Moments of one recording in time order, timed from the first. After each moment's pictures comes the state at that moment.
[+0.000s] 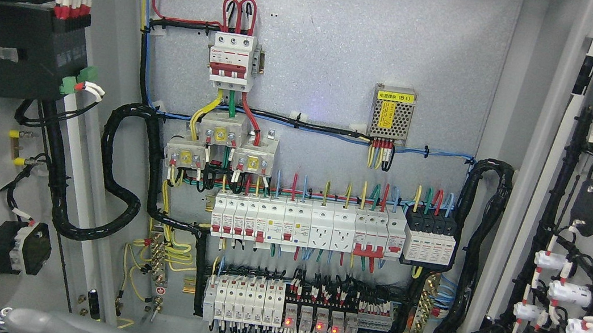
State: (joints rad) left arm -0.06 0.00 -0.09 0.00 0.24 -0.04 -0.35; right arm -0.95 0.00 1.05 -1.59 -0.90 0.13 0.30
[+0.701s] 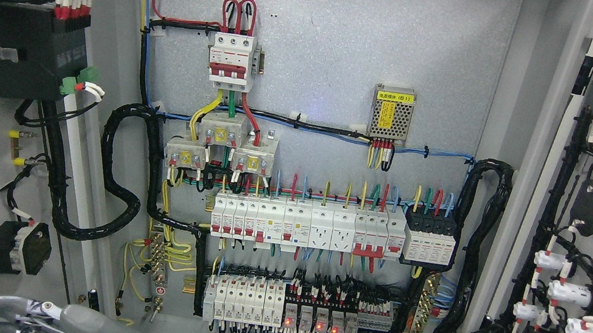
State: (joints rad) left arm 0.03 0.03 -0.09 -0.18 0.24 -0.12 -0.35; right arm -0.72 0.00 0.92 -1.70 -0.81 0.09 0.30
